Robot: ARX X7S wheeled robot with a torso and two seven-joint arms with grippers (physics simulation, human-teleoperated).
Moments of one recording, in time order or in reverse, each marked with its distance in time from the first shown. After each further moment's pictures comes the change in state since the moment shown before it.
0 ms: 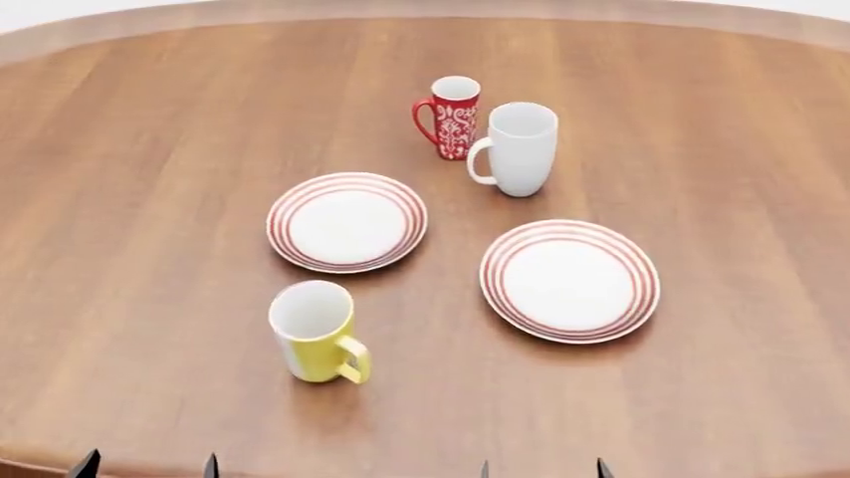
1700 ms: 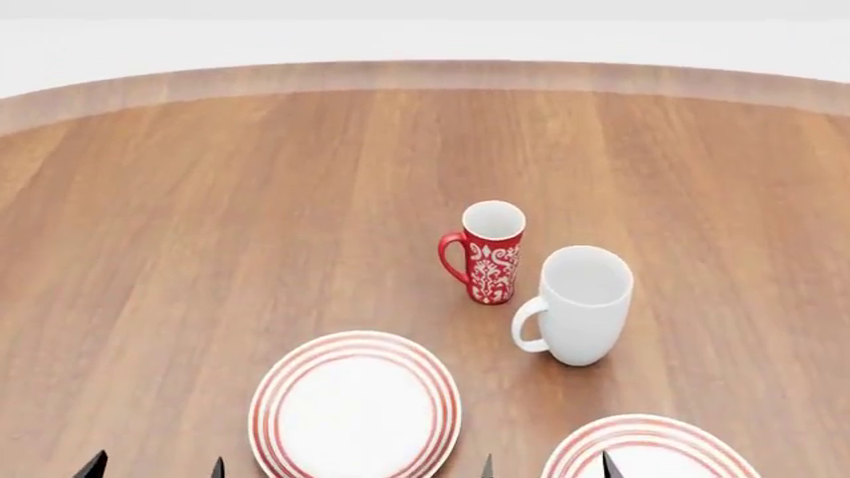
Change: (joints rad) left arm -0.009 -0.063 0.088 0.000 -0.058 0.002 -0.071; right arm 0.008 0.069 -0.074 -0.039 0.039 0.019 0.090
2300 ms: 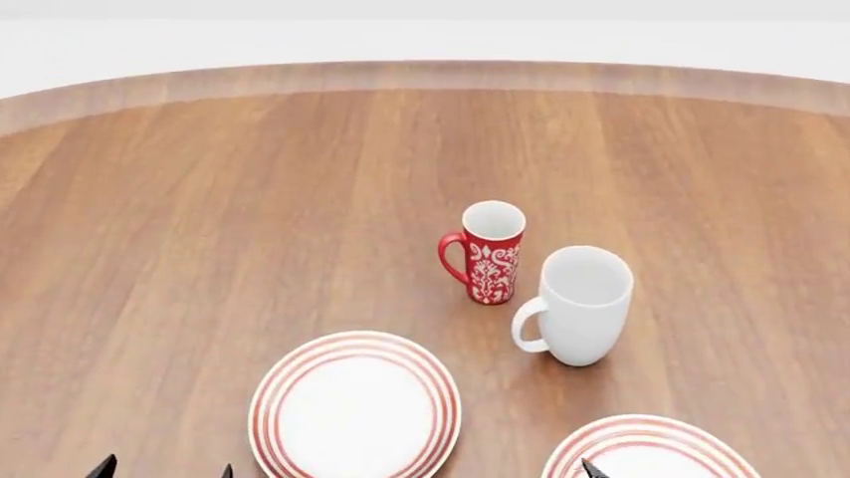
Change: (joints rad) left arm 0.003 -0.017 0.032 0.005 -0.009 -0.005 -0.009; right arm -0.072 0.304 -0.028 -0.289 0.057 0.217 -0.217
